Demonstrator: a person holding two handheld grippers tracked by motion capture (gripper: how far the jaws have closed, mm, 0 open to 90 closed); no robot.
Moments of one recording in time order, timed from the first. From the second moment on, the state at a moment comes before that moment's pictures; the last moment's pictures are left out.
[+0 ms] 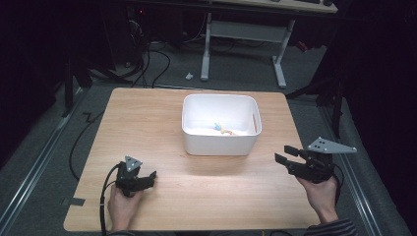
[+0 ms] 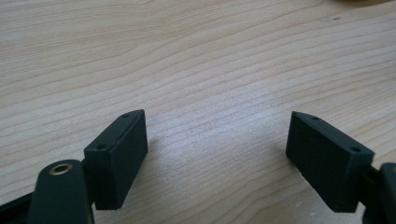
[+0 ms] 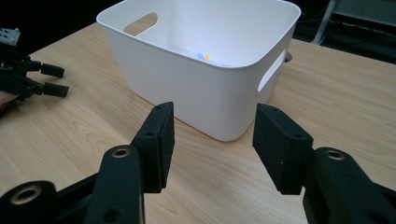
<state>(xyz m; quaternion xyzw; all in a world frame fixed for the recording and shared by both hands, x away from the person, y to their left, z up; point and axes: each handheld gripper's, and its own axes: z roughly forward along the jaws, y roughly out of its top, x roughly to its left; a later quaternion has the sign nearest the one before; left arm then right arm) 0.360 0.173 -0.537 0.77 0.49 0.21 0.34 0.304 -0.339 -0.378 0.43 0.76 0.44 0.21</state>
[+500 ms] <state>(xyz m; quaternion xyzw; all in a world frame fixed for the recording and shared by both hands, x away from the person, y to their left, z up) 0.360 0.173 -0.537 0.77 0.49 0.21 0.34 0.308 -0.335 -0.407 0.45 0.76 0.43 0.19</state>
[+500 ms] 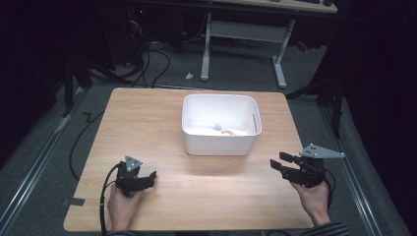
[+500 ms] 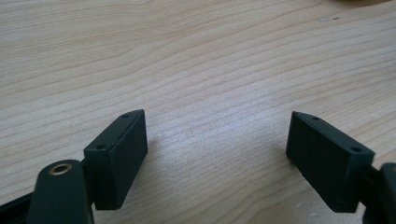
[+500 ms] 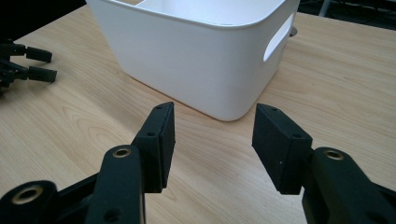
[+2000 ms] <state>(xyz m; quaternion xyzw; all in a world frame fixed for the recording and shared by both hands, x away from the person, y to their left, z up) 0.360 0.173 -0.537 0.77 0.50 0.21 0.34 0.322 -0.338 -0.460 0.48 0.76 0.41 0.16</state>
